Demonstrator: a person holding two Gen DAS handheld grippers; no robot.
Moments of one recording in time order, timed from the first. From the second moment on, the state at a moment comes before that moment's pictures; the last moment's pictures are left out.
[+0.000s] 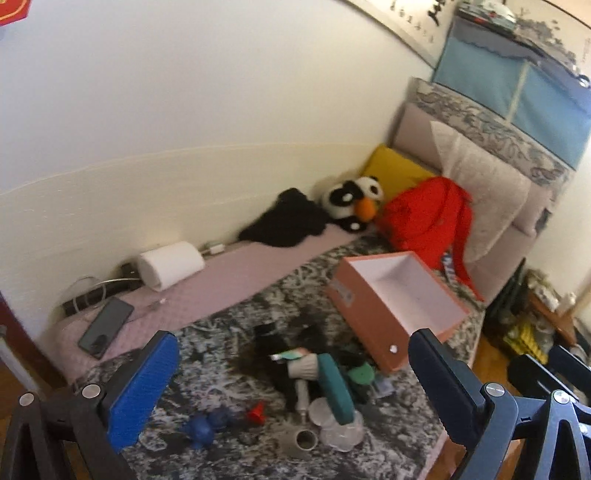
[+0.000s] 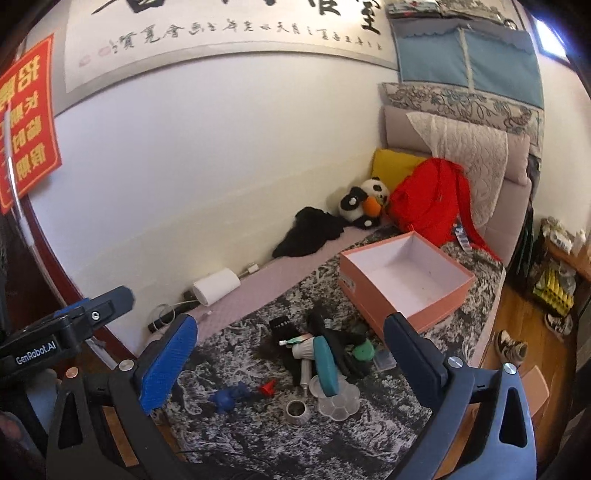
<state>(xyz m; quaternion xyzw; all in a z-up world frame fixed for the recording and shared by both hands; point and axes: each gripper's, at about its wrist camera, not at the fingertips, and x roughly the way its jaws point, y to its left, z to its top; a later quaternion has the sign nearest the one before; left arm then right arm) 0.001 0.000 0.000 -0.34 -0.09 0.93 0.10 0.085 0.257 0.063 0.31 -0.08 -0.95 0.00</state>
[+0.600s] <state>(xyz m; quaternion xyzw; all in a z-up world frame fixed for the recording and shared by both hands) -0.007 0.004 -0.014 -0.38 -0.09 0.92 0.08 0.065 0.280 0.042 0.37 -0.14 -0.92 -0.02</state>
